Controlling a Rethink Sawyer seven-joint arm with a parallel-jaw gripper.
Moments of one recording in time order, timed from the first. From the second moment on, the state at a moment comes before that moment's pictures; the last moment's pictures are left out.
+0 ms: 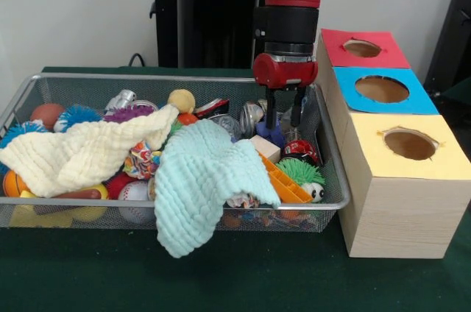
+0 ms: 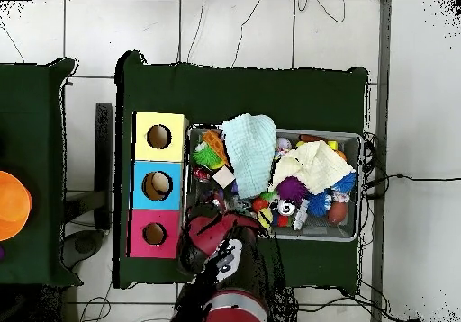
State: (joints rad) arm 0.04 -0.49 -0.17 1.80 -0.63 -0.17 1.76
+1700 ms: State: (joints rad) arm 0.09 -0.48 -0.23 1.87 -0.30 -0.19 1.76
